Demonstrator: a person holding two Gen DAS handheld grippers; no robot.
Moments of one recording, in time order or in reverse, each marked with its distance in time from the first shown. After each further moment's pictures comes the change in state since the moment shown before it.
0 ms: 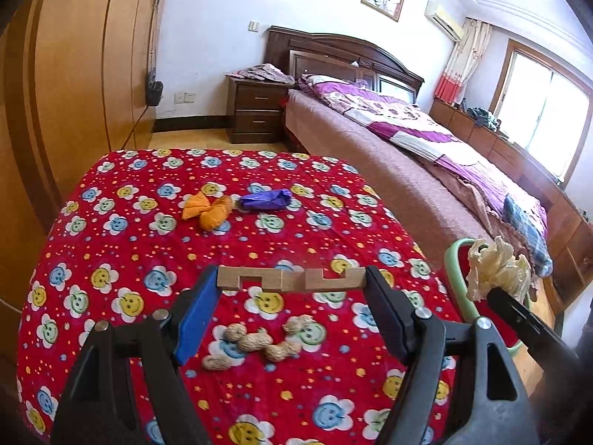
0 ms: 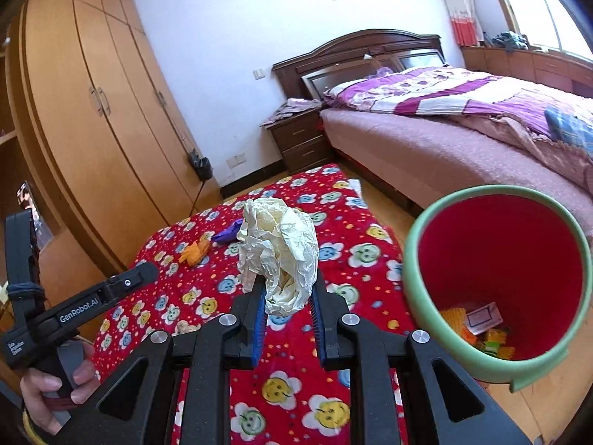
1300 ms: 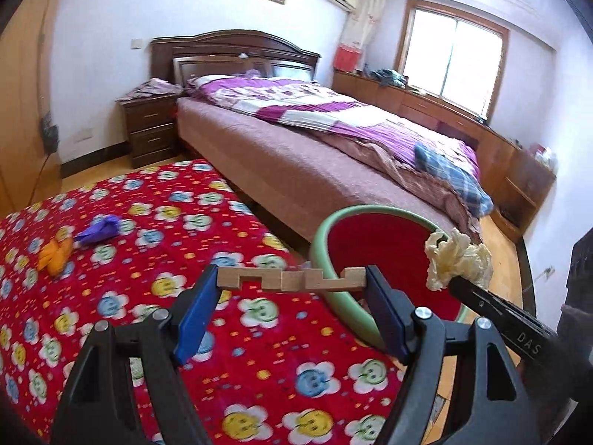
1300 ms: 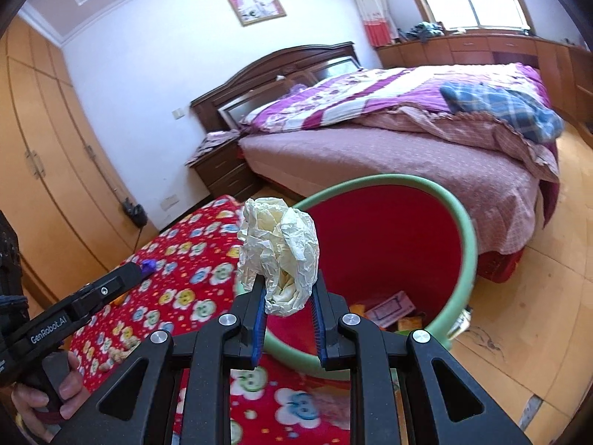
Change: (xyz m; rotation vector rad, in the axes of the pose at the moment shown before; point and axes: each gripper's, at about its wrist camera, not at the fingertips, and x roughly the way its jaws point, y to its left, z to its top) left arm 0.035 -0.161 -0.018 0.289 0.027 -0.293; right arm -0.061 -0.118 -0.015 0.203 -0.101 -0.228
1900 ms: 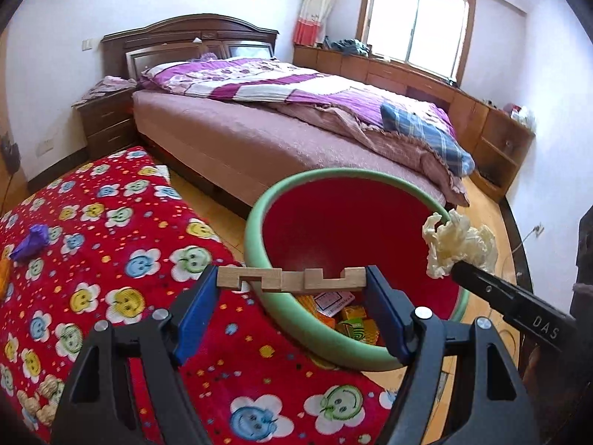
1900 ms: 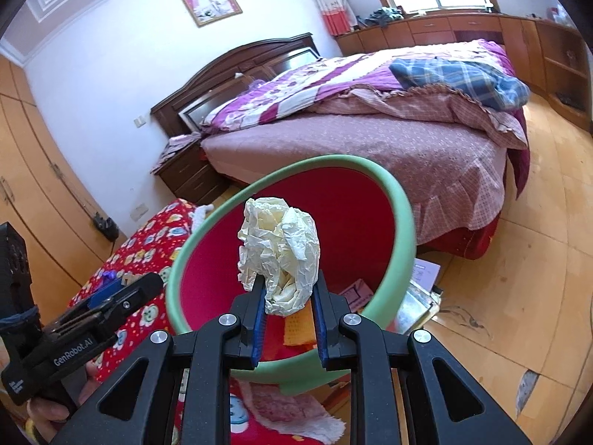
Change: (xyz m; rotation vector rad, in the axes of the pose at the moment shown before) left arm 0.071 -0.045 -0.012 0.117 0.089 -0.091; right arm 0.013 -0.054 -0.006 0.104 0.023 -0.104
